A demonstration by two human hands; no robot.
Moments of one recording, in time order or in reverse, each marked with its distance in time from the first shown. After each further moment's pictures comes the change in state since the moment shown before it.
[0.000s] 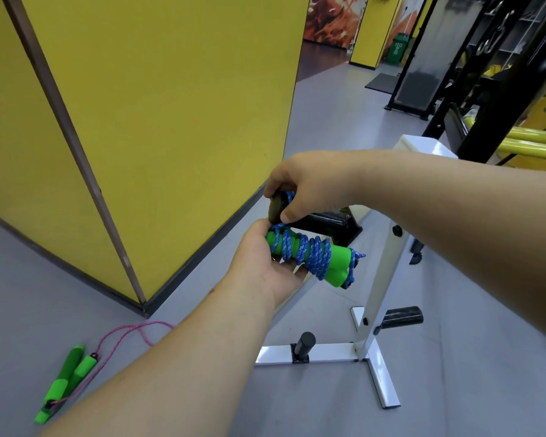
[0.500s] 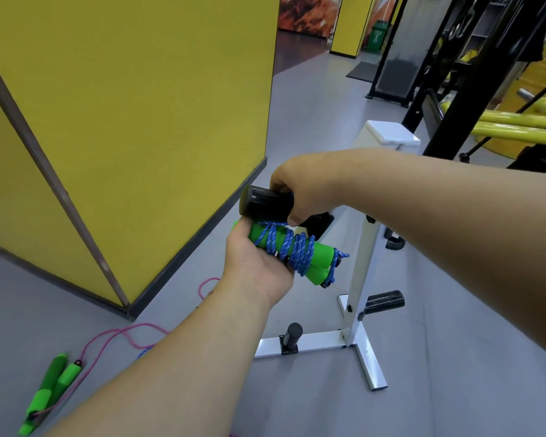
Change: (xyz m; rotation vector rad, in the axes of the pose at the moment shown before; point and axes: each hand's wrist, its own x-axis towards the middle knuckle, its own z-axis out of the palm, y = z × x) left_hand 0.008 -0.030 0.008 -0.057 -0.169 0.058; right_hand -0.011 0.027 0.015 -0.239 -0.055 0.132
